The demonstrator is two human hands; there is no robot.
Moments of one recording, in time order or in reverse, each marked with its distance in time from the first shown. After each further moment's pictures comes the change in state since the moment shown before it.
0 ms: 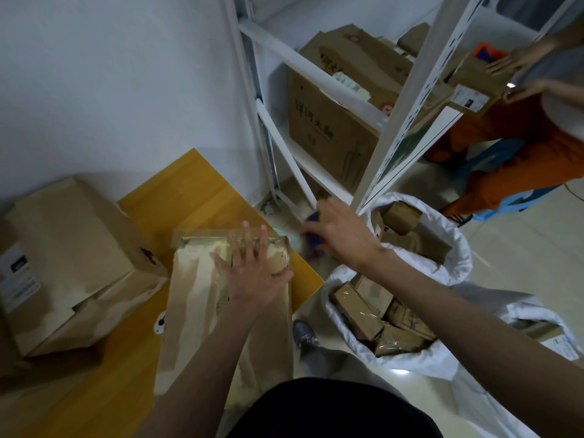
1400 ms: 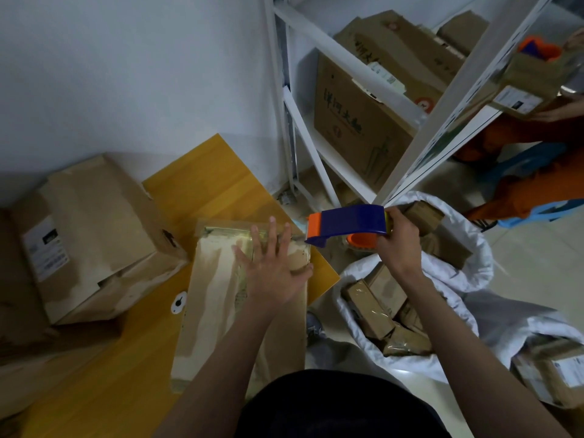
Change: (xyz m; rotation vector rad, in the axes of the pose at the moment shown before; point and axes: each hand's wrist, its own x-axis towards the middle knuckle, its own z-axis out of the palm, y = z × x) left_hand -0.010 -0.004 0.007 -0.063 0.092 0.058; right_hand -0.033 0.027 0.039 0.641 0.297 0.748
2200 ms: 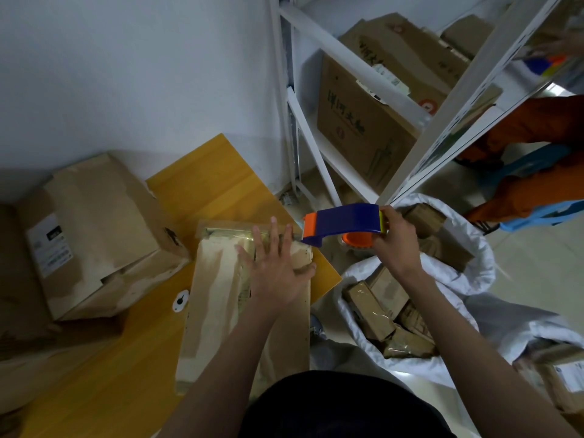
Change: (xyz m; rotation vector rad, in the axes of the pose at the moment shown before) left_hand -0.001 0.004 0.000 -0.013 0.019 -0.026; right_hand 0.000 -0.010 -0.001 -0.011 -0.092 -0.095
